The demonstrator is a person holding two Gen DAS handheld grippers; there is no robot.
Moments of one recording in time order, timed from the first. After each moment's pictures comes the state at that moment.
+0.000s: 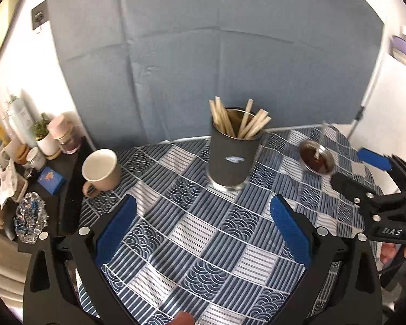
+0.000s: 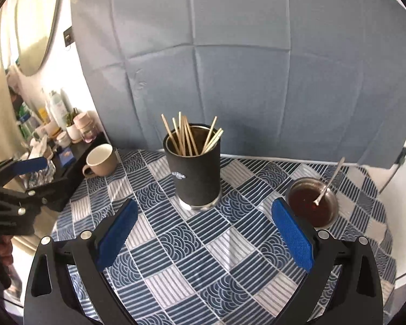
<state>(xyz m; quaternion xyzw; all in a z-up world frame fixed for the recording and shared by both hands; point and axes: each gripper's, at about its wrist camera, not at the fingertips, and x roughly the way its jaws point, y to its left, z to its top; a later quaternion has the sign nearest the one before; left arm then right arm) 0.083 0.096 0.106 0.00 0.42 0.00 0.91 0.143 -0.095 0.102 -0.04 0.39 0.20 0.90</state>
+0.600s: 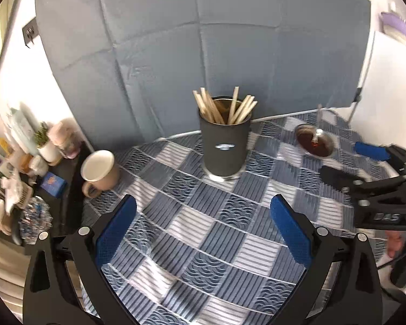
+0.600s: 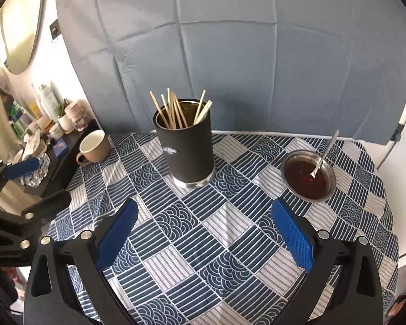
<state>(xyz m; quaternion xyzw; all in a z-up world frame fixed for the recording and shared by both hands) 0.066 0.072 0.096 0.02 0.42 -0.01 0.91 0.142 -0.106 0.083 -0.02 0.44 0.18 0.88</state>
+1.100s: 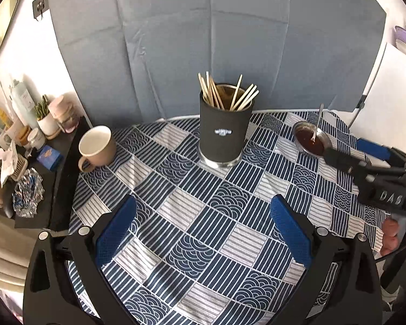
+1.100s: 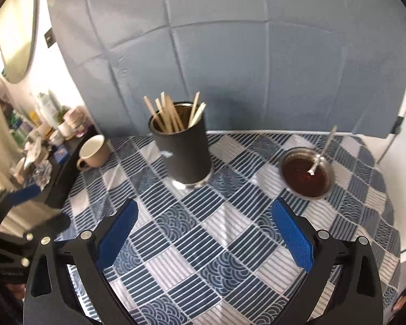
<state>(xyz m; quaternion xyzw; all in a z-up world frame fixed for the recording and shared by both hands) 0.059 0.072 0.088 -0.02 0.45 0.02 0.89 0.146 -0.118 0.094 0.00 0.44 0.17 0.88</state>
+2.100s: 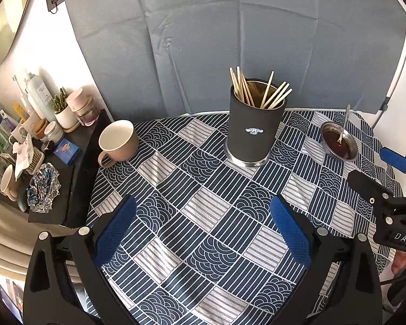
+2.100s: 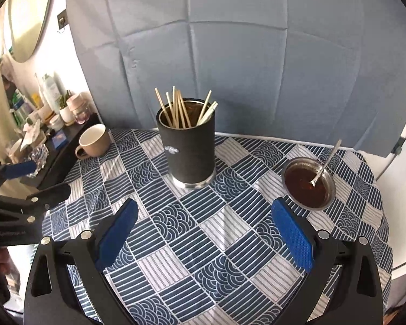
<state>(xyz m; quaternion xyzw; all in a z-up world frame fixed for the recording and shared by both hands) 0.073 0.090 0.082 0.00 0.47 0.08 0.88 0.141 -0.097 0.083 -0.05 0.43 0.19 0.88</state>
